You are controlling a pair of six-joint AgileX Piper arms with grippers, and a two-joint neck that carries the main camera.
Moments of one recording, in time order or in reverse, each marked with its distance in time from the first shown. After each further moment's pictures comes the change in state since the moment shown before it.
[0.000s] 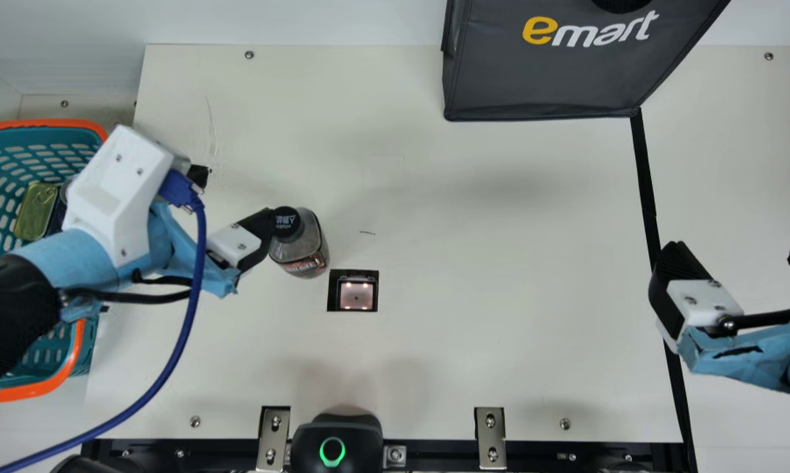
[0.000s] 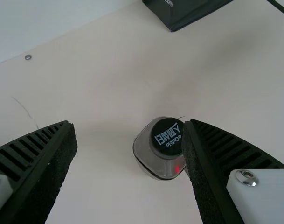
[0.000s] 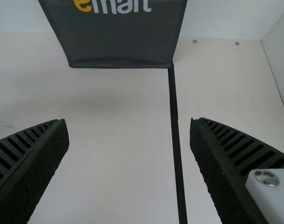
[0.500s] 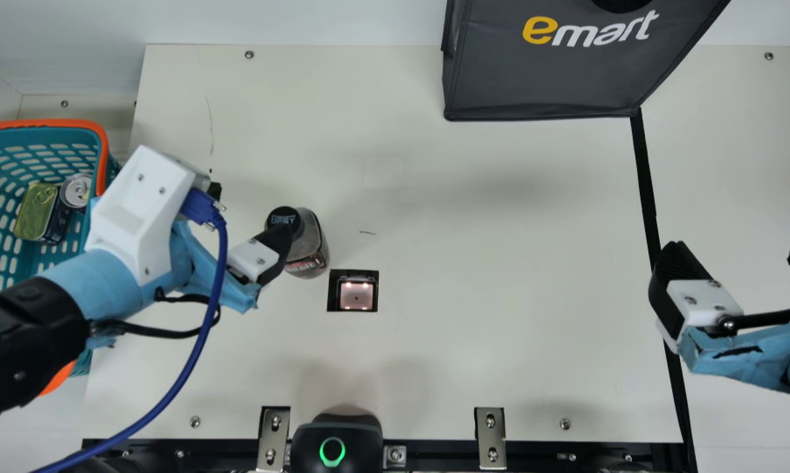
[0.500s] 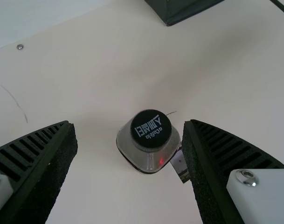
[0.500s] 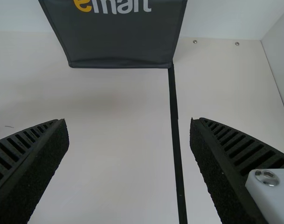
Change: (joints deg) left arm -8.3 -1.4 1.9 10.4 -1.2 -15.2; right arm 0.0 0.0 0.0 0.0 0.0 0.0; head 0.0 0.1
